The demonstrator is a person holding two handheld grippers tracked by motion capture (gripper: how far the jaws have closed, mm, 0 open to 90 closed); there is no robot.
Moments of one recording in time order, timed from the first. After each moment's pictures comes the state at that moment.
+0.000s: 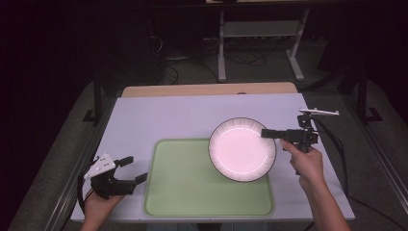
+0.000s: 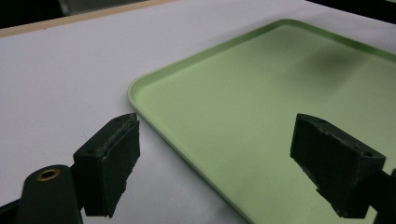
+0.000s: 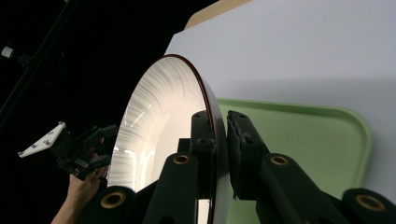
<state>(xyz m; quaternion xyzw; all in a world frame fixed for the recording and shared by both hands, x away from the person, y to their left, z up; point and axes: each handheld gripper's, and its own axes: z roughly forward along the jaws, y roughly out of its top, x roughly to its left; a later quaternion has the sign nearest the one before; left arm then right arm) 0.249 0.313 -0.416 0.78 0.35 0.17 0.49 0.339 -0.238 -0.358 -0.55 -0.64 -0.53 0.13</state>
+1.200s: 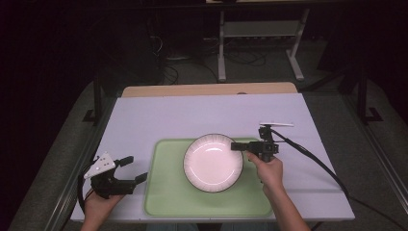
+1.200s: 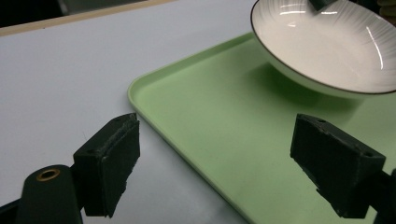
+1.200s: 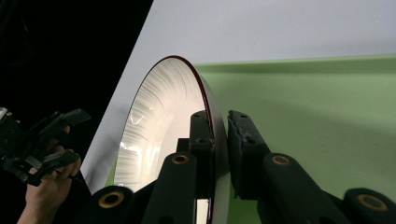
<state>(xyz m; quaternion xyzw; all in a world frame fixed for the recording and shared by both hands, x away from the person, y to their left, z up) 0.250 0.314 -0.416 0.78 0.35 0.17 0.49 0.348 -0.156 -0.418 -0.57 -0.65 -0.48 0.14</state>
